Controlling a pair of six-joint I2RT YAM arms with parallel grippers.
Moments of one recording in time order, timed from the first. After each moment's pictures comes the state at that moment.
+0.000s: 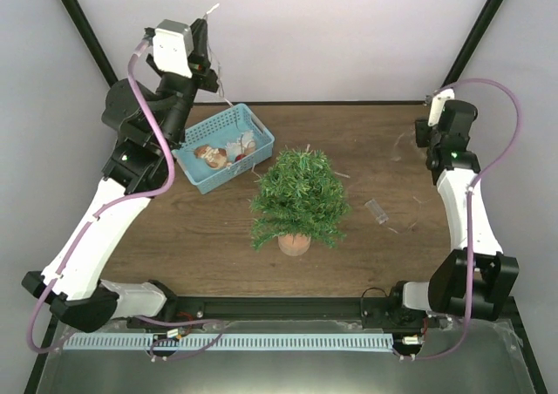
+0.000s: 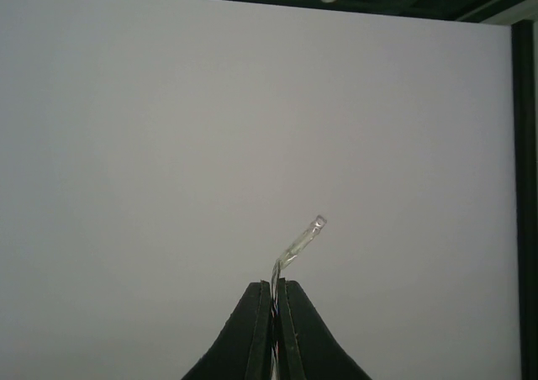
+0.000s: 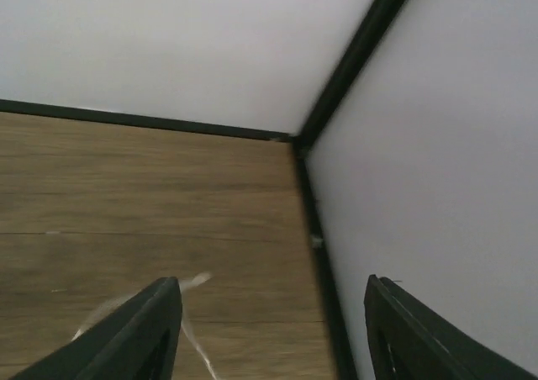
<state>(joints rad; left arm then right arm) -0.59 1.28 1.68 0.03 -0.26 0.16 -0.16 1.30 1.15 -0.23 0.17 -0.31</state>
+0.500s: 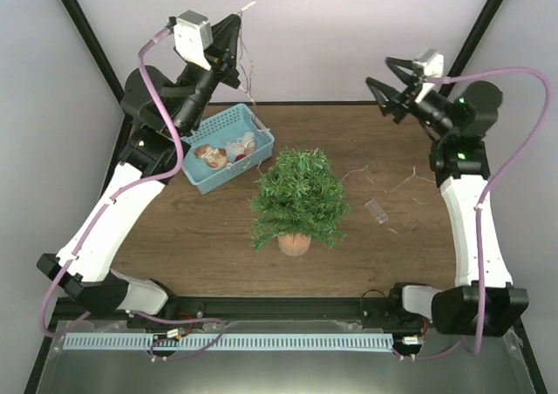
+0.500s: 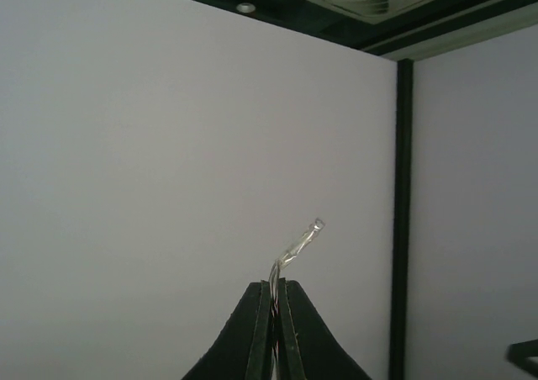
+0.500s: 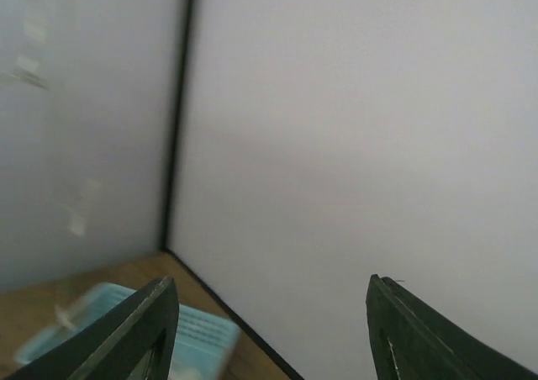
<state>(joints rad) -0.59 1.40 1.76 0.07 -0.04 -0.01 -0.09 1.20 1.33 0.09 -0.82 -0.05</state>
